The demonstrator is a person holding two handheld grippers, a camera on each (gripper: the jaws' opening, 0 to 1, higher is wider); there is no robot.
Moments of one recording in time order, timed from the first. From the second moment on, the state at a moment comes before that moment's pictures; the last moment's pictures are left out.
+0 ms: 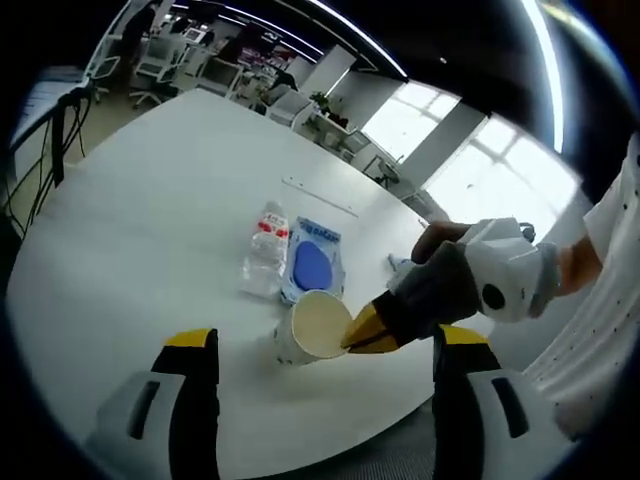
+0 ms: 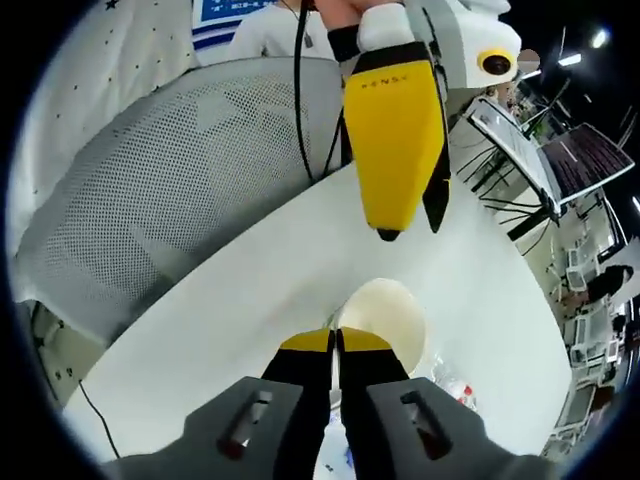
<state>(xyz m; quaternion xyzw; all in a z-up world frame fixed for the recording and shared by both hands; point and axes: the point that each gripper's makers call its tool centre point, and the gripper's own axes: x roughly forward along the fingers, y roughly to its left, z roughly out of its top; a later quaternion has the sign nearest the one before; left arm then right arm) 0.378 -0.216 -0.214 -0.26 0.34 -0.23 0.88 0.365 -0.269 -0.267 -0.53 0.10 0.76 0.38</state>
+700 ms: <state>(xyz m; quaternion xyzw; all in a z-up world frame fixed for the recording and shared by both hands) 0.377 -0.218 -0.216 -0.26 0.34 -0.23 0.87 0.362 -0.266 -0.277 -0.52 0.11 0.76 0.38</state>
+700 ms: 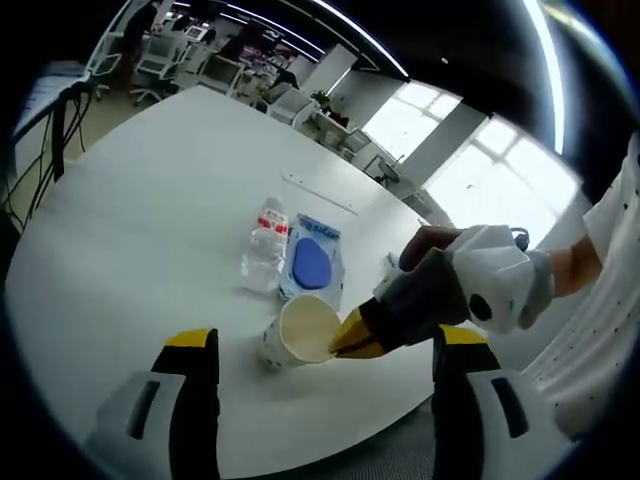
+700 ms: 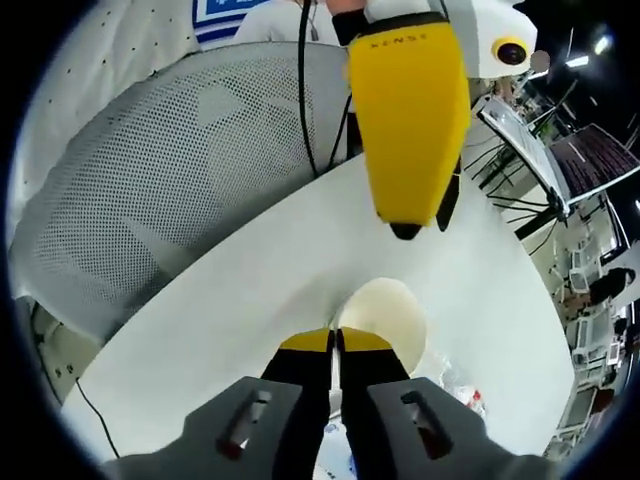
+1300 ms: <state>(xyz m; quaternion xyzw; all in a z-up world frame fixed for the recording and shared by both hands) 0.377 -0.219 -0.216 -0.26 0.34 -0.22 0.88 0.365 -0.268 -0.274 -0.51 0.12 0.75 0.40</state>
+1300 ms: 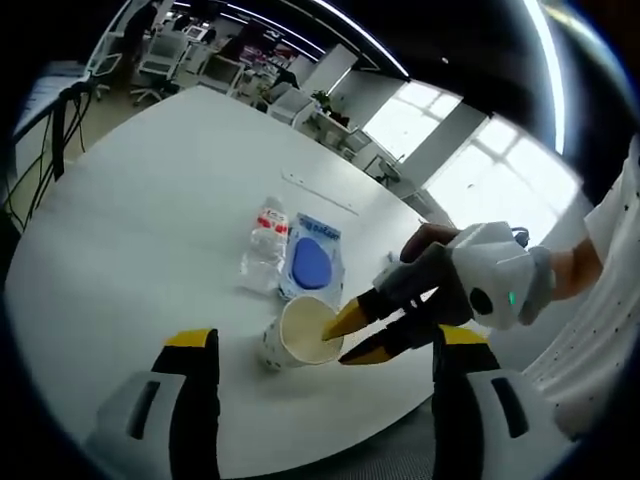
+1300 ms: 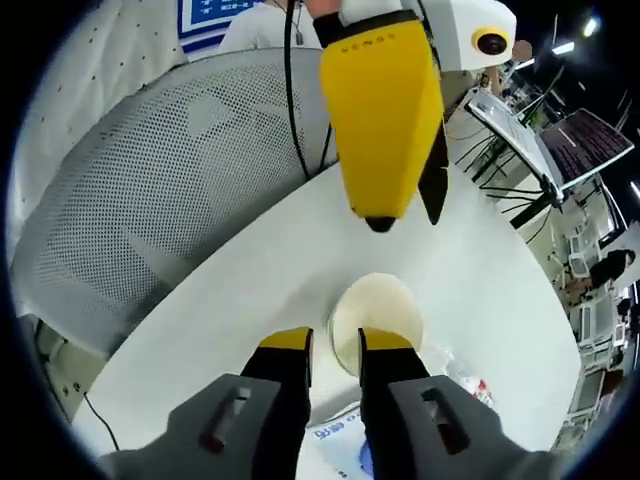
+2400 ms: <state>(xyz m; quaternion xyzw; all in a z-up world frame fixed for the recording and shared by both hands) 0.385 -0.228 -0.195 -0.23 0.34 -0.25 0.88 0.383 -0.280 -0.230 -0.41 0.17 0.71 0.55</state>
